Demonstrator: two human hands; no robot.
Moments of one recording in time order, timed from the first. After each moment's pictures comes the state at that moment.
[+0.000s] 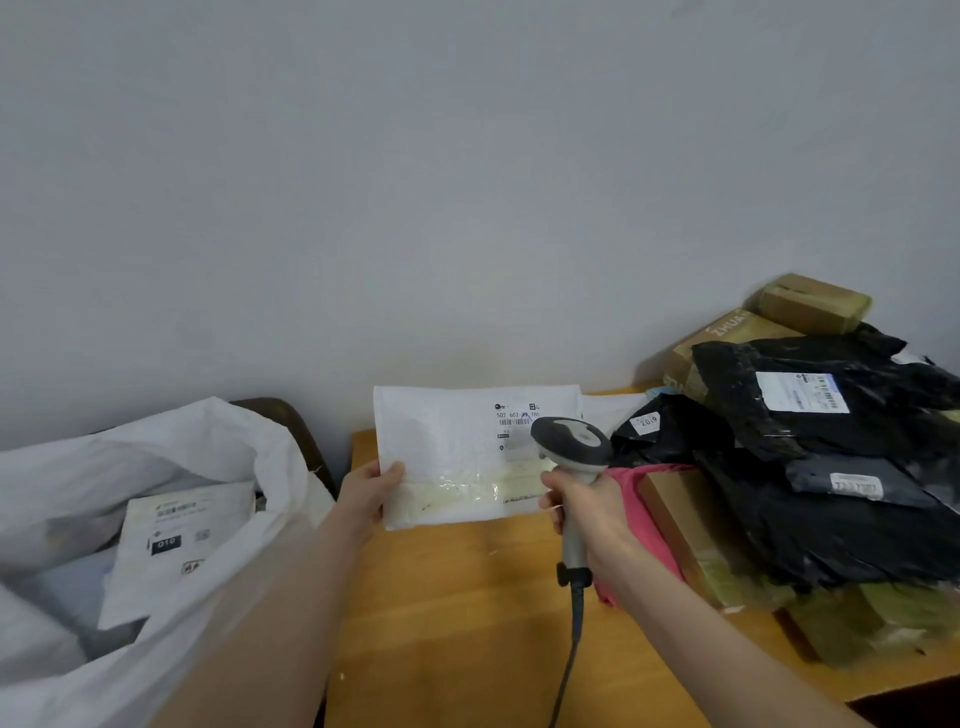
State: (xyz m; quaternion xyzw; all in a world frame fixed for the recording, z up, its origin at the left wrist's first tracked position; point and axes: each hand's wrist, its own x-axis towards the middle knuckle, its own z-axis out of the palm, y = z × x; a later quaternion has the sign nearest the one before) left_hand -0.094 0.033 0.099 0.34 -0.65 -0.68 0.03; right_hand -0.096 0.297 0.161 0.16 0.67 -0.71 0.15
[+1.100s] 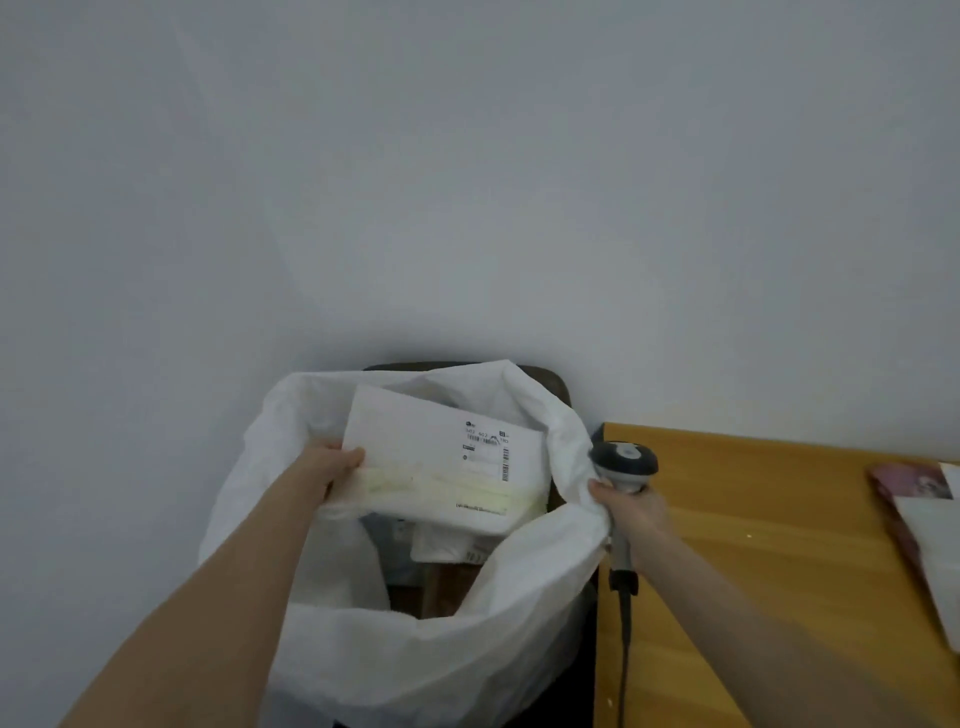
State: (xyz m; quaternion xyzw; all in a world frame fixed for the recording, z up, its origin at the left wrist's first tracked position) left_hand 0.092 -0.349 0.144 0.54 -0.66 -0.51 0.08; right_hand -0.080 -0.037 0.104 0.11 0.75 -0.58 0.29
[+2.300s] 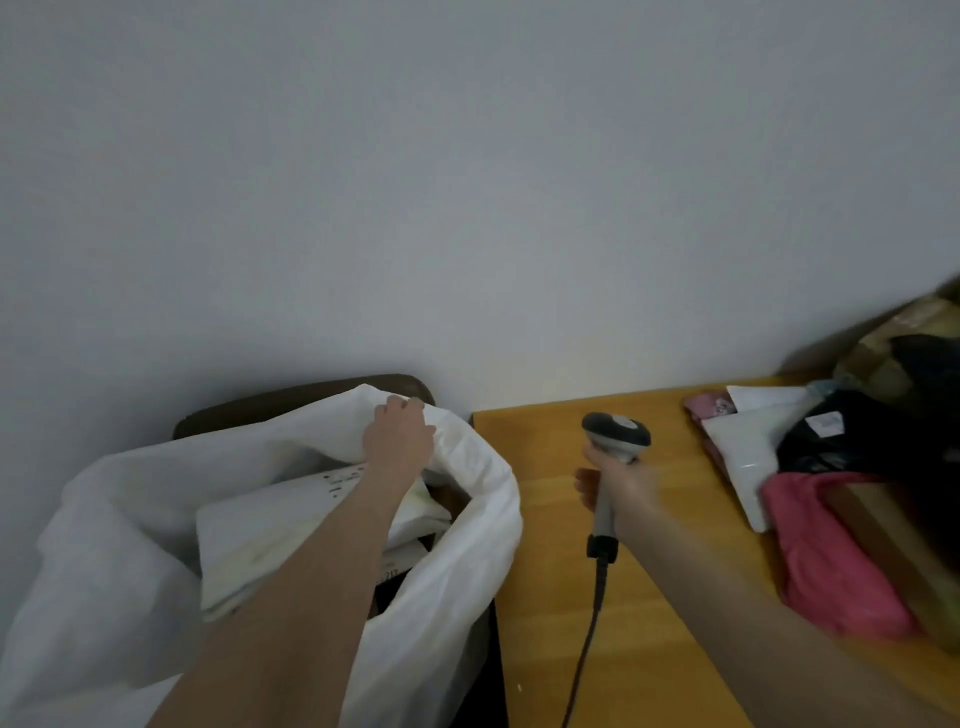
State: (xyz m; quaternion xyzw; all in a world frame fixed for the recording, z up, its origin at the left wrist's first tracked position) left_hand -0.100 -0.194 0.122 0.23 -0.97 -0.08 0.01; right_hand -0.118 0.052 0.118 0.24 0.66 -0.69 0.18
